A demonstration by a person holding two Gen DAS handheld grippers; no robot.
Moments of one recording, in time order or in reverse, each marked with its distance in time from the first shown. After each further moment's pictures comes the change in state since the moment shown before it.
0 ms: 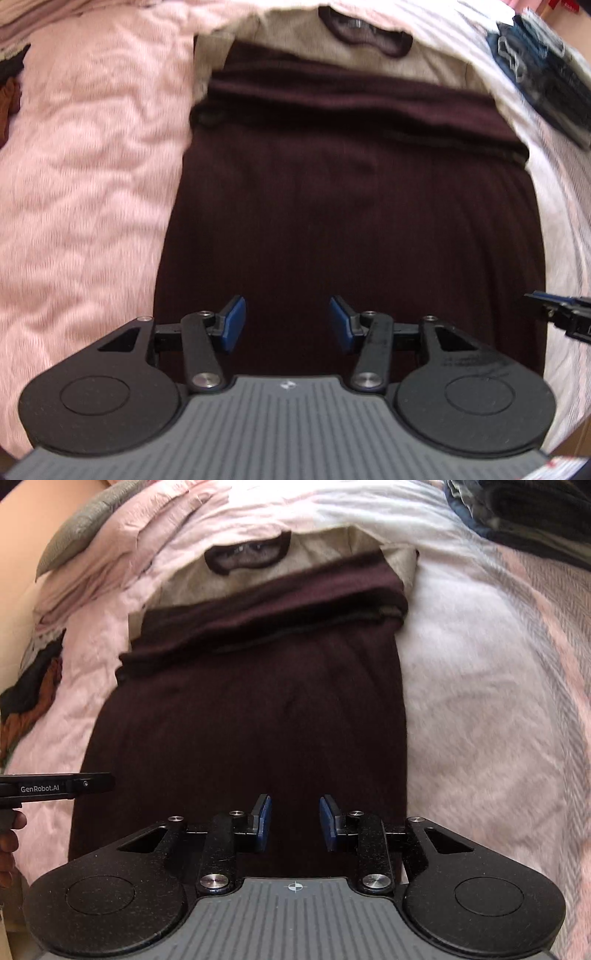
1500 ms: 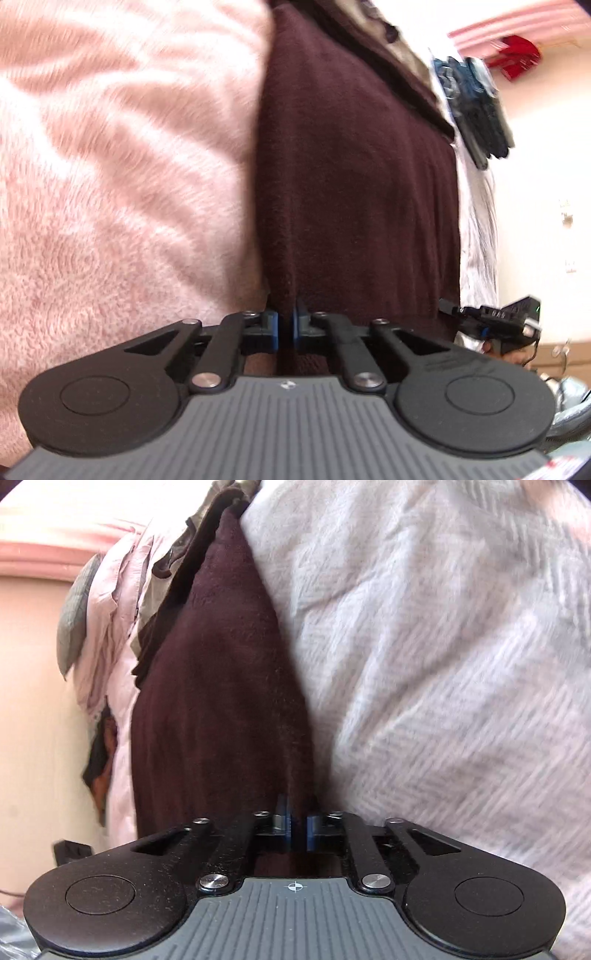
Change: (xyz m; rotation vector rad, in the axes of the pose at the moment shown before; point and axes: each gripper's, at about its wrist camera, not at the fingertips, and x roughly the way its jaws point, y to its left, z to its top) left arm 0.020 0.151 -0.115 -0.174 0.062 -0.573; right arm -0.011 -0.106 -0.131 0.421 0.024 0.396
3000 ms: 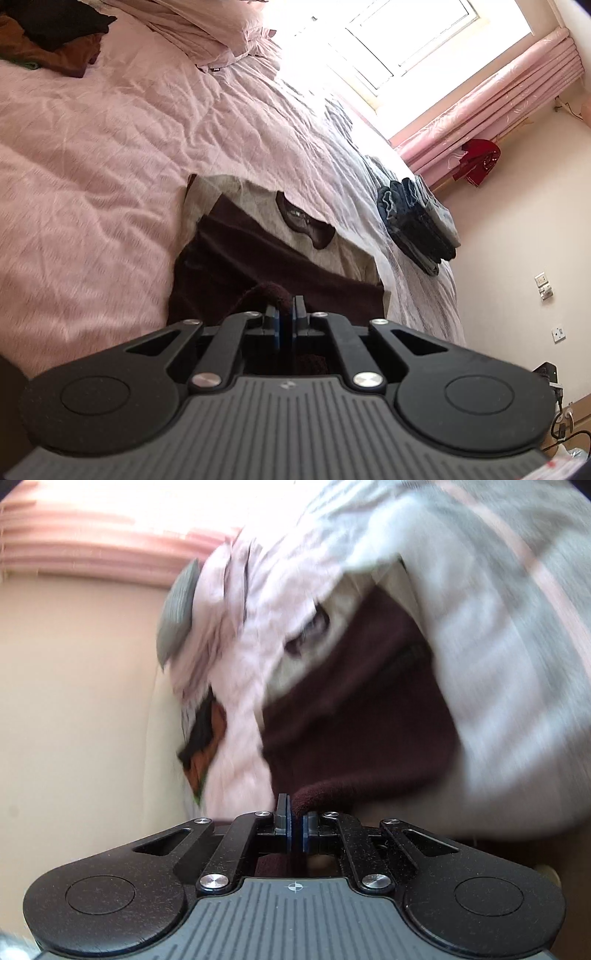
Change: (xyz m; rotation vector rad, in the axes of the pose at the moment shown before) left arm -0.145 -0.102 -0.073 -0.034 -0.493 0.006; right arm -0.134 0.100 -0.034 0.012 -0.066 0.228
